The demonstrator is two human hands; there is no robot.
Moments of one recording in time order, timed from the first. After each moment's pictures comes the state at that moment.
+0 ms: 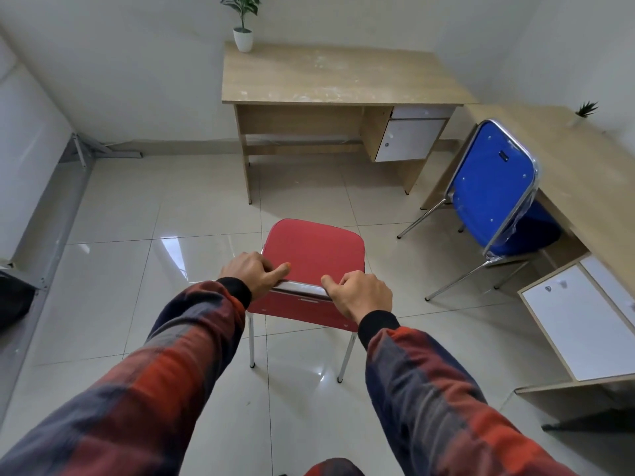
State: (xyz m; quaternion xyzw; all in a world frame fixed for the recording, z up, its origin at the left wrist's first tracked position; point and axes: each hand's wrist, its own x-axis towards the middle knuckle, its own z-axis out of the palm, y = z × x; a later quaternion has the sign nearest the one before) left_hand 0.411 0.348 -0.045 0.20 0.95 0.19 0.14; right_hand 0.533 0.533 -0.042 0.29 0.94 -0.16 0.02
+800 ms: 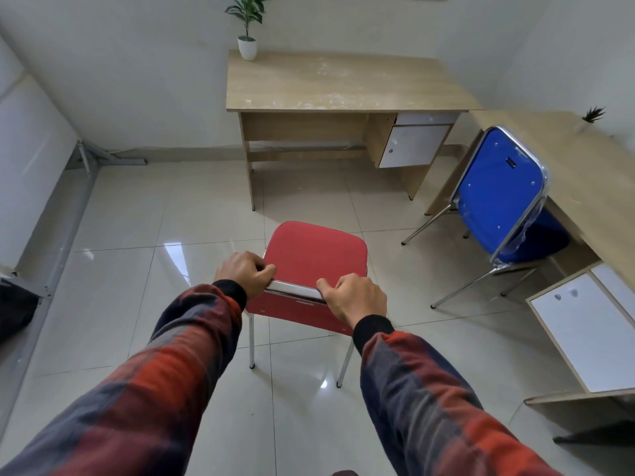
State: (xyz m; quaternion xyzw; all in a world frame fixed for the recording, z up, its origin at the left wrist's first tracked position) left_hand 0.385 0.335 -0.043 0.16 0.94 0.26 0.12; right_hand 0.505 0.519 -0.047 0.29 0.94 -0.19 0.01
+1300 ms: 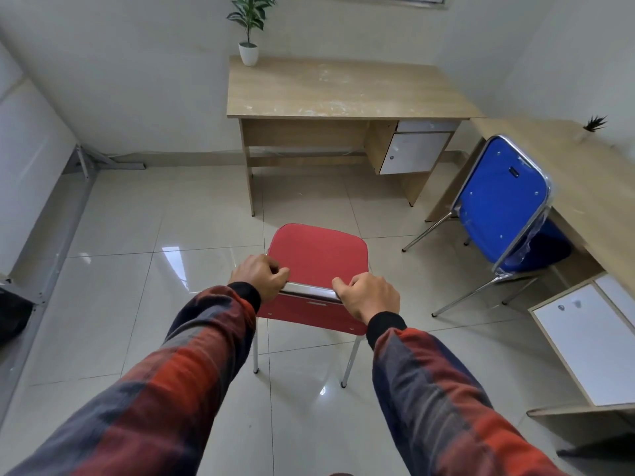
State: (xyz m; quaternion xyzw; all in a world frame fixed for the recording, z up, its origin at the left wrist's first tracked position) left_hand 0.371 0.363 -0.039 0.17 0.94 0.25 0.14; right_hand 0.482 0.550 -0.047 0.30 0.93 -0.18 0.02
